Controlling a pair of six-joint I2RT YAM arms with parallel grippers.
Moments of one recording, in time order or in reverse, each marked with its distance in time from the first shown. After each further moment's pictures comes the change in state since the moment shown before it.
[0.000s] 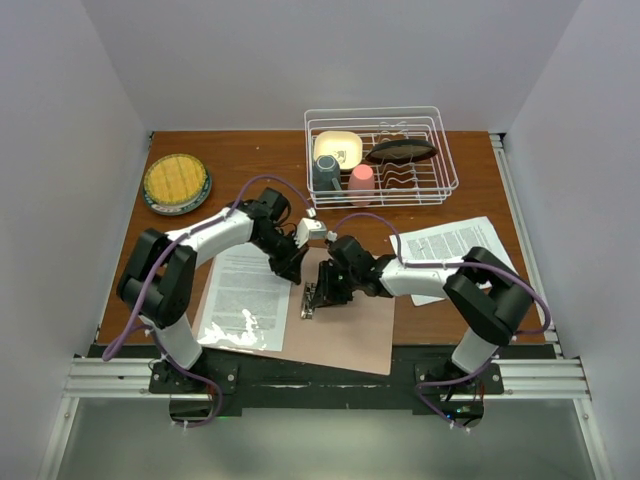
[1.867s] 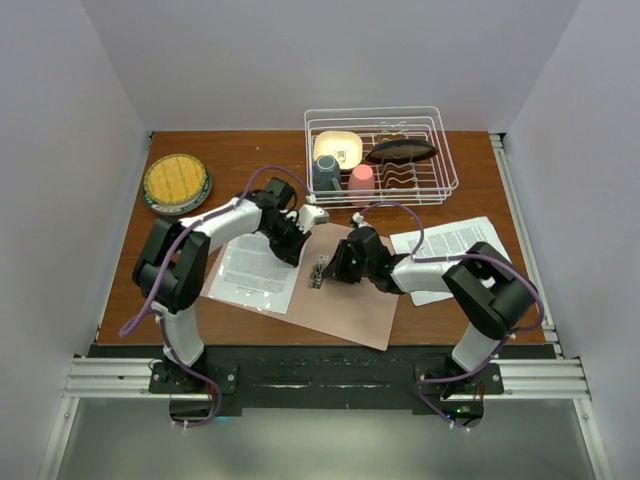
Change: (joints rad) left arm 0.008 0.148 0.121 0.096 -0.235 -0.127; right arm -0.136 0.038 -0.084 0.316 0.135 0.063
